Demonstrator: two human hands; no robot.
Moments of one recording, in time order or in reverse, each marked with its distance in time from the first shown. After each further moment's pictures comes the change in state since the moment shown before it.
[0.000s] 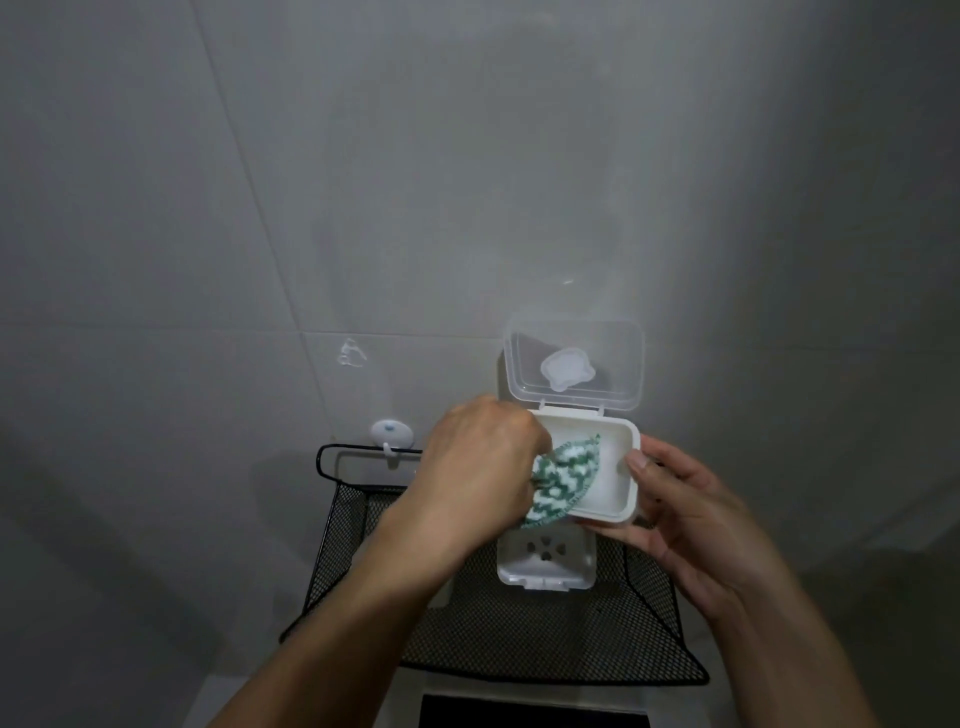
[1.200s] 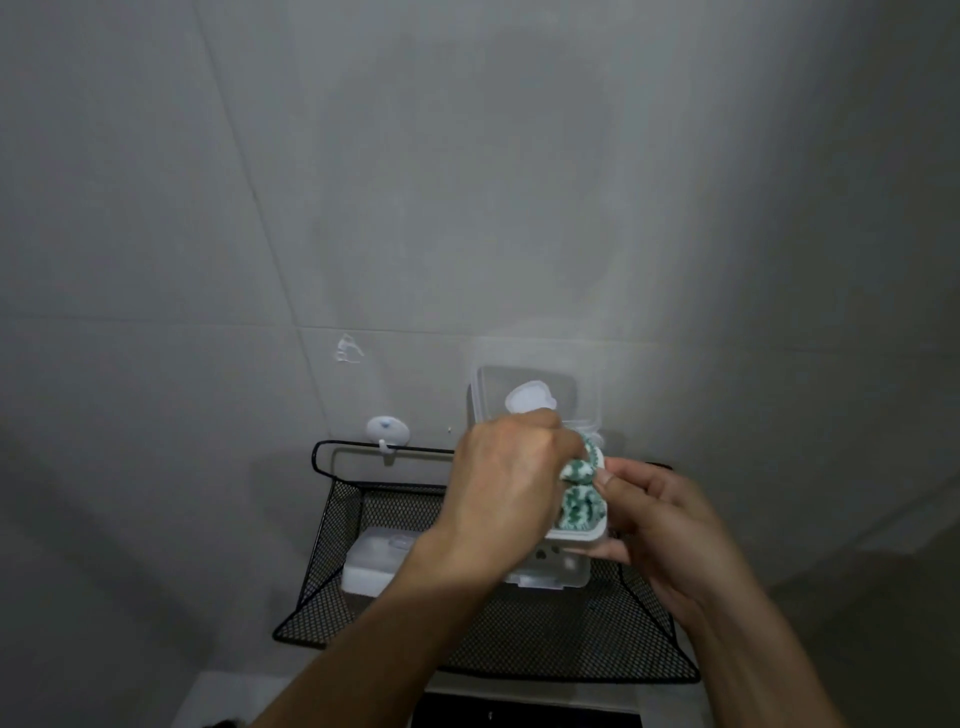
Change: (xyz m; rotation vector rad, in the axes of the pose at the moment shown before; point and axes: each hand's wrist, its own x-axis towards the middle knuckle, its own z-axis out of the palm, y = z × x) left_hand -0.004 0.018 0.018 -0.110 0.214 0.059; right_hand 0.002 0.014 0.003 -0.256 0.034 0.020
